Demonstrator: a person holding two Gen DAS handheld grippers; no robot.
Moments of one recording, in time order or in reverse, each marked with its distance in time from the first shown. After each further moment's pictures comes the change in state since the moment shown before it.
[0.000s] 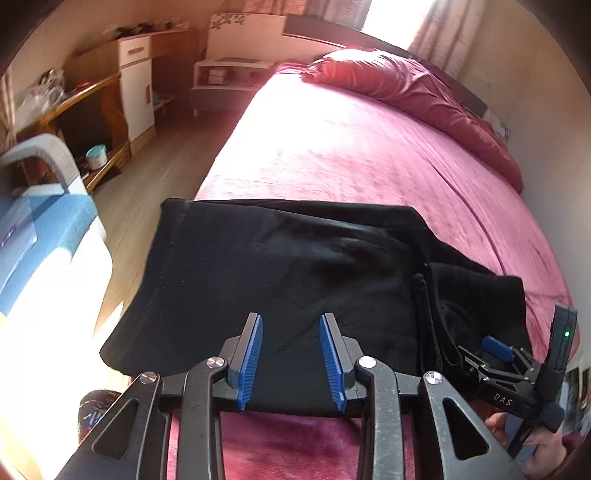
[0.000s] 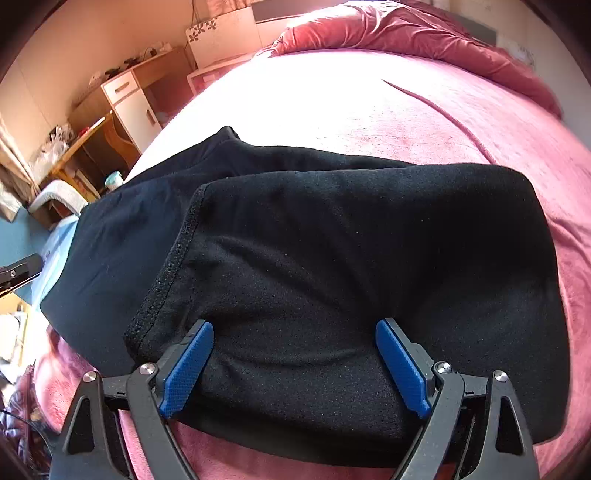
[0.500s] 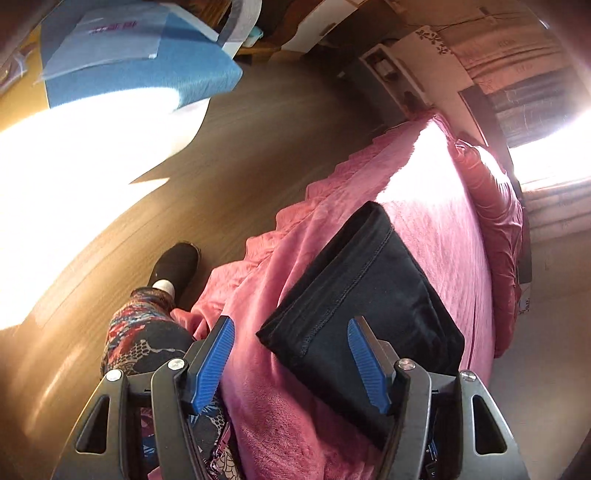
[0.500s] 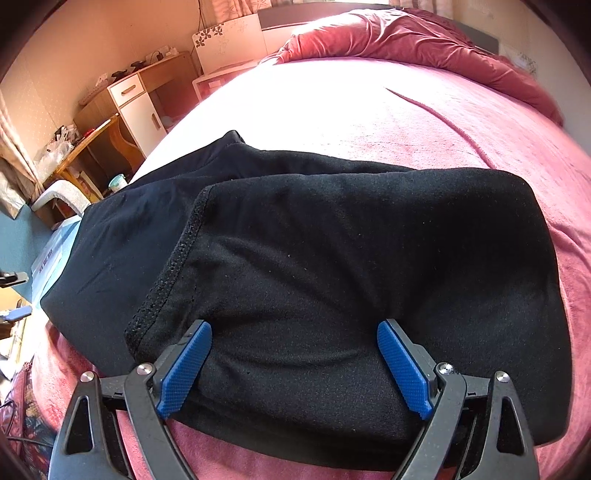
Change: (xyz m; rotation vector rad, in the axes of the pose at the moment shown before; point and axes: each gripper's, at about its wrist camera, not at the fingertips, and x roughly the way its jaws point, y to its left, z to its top) left arm 0.005 0.194 -0.042 -0.732 0.117 -0.090; right arm -0.010 0.004 -0.011 -0.029 -0.031 -0.003
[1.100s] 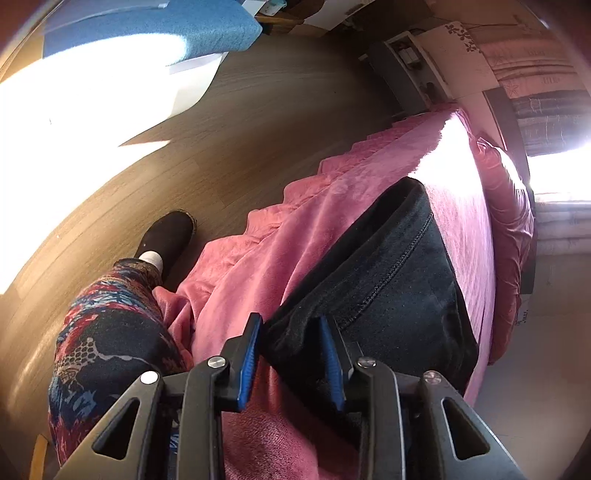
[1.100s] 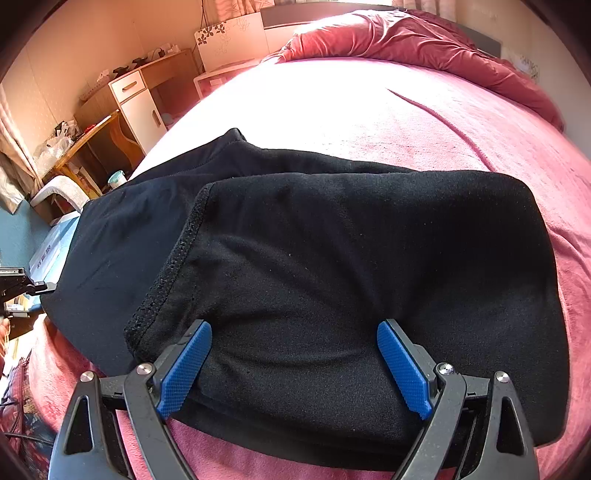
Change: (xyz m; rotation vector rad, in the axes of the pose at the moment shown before) left arm 0.053 0.002 -0.001 -0.056 0.058 0.003; right arm 0.005 0.004 0.003 -0.016 0.003 -0.012
